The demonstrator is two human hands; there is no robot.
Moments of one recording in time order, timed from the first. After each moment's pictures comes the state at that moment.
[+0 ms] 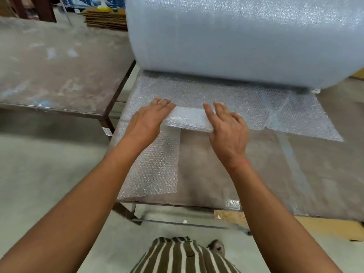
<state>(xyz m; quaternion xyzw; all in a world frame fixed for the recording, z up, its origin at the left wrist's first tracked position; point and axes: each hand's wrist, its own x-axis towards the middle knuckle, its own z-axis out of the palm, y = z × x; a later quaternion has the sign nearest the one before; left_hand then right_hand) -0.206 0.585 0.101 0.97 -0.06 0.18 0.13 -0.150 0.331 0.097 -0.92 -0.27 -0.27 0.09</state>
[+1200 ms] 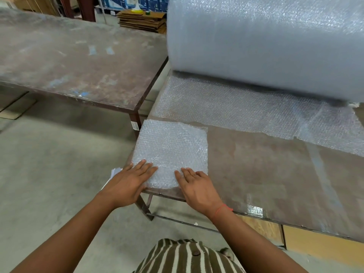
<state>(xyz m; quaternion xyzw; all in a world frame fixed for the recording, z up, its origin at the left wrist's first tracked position) -0.392 0.670 -0.034 0.99 -0.04 -0.08 0.08 -0.270 0.399 -0.036 -0.87 -0.50 0.02 -0.02</state>
